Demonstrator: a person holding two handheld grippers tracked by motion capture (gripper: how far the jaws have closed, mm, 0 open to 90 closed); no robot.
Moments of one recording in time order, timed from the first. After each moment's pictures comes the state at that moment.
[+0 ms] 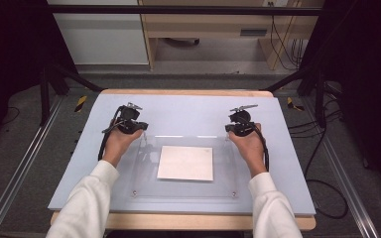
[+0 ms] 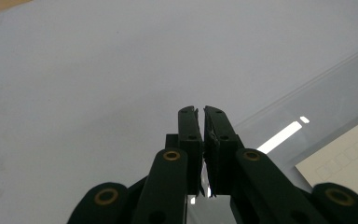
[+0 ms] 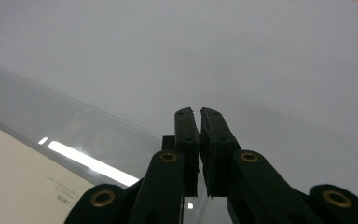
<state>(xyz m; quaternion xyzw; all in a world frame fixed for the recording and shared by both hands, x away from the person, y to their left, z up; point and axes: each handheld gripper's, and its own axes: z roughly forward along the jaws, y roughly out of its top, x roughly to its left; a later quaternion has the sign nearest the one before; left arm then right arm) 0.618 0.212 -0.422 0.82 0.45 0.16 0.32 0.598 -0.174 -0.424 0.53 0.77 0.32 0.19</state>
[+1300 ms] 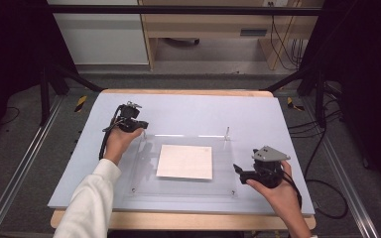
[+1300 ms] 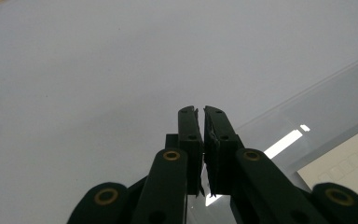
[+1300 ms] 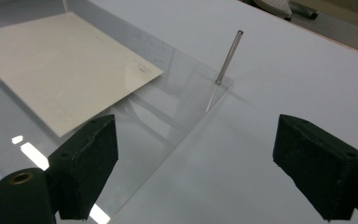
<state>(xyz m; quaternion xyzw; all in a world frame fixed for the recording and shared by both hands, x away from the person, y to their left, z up) 0.625 0.213 -0.424 0.81 0.46 0.15 0.33 0.441 -0.218 -0.424 0.39 0.79 0.39 0.27</state>
